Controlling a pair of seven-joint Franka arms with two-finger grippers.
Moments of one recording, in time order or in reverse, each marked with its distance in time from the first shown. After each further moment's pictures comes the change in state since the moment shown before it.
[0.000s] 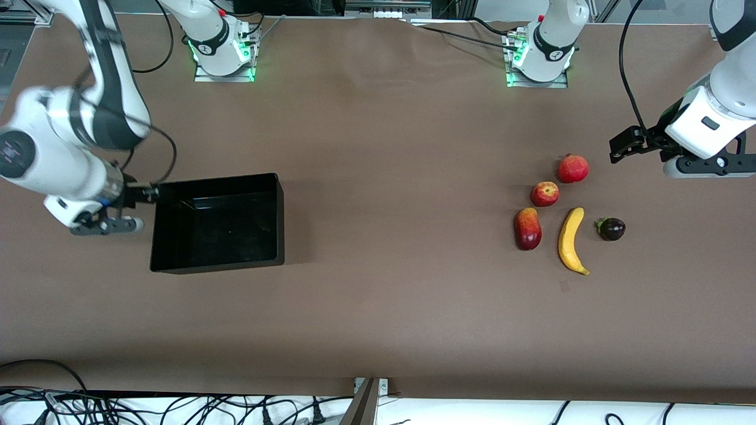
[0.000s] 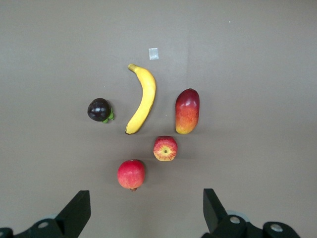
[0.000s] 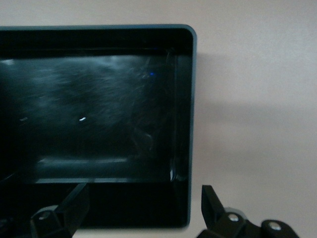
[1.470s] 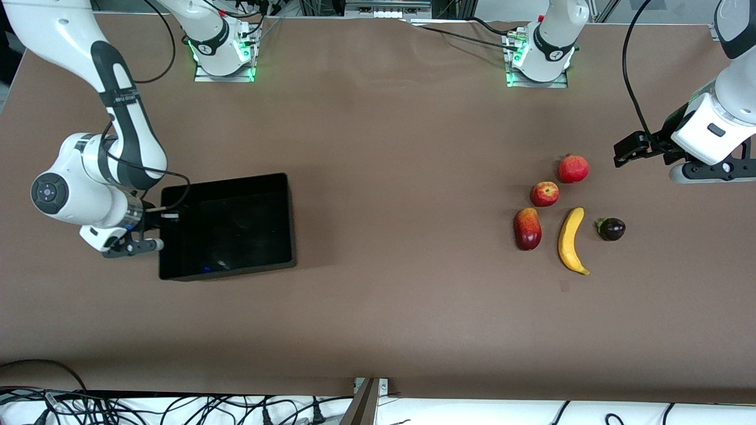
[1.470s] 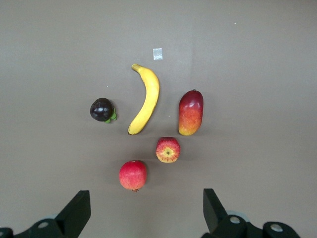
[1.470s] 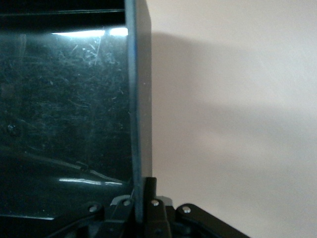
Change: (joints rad) left arm 0.005 0.006 0.006 0.000 0.000 0.005 -0.002; right arm -0.054 0.134 0.088 0.098 0.105 0.031 -0.134
